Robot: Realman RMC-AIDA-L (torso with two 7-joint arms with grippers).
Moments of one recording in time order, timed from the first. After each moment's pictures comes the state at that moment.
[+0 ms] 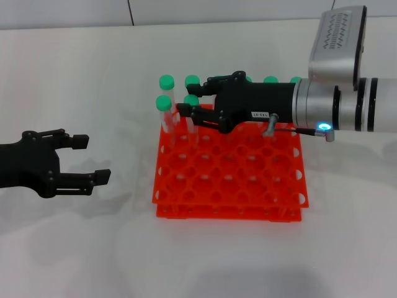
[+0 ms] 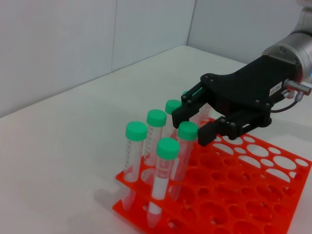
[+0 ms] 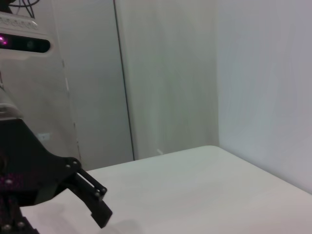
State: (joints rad) left arm -0.28 -2.08 0.87 1.20 2.03 1.68 -1.67; right arm 0.61 2.02 -1.68 -0.71 -1.15 -0.96 1.30
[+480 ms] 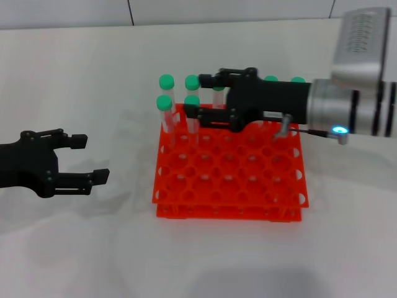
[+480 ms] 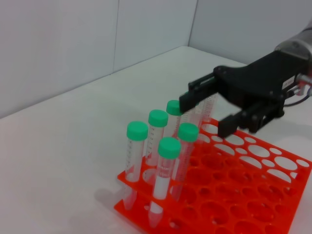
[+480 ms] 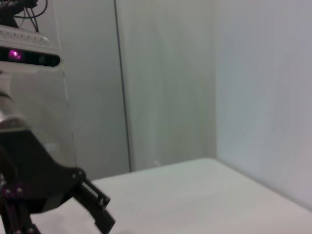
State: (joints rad) left arm -0.27 -2.08 0.86 1.20 2.03 1.68 -1.67; right arm 0.51 2.01 -1.68 -0.84 -1.16 -0.96 1.30
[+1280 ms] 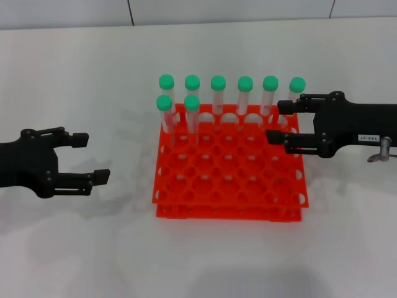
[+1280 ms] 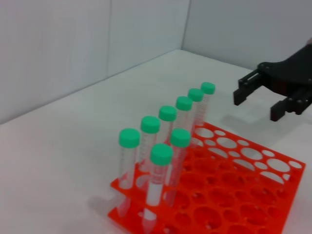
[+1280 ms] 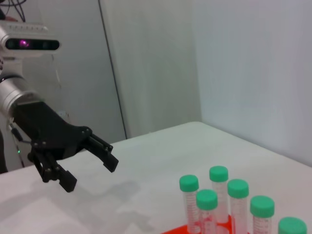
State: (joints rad) left arm -0.28 -2.07 0.86 1.21 2.02 1.70 -1.65; right arm 0.30 2.00 -1.29 -1.05 -1.57 -1.33 1.53
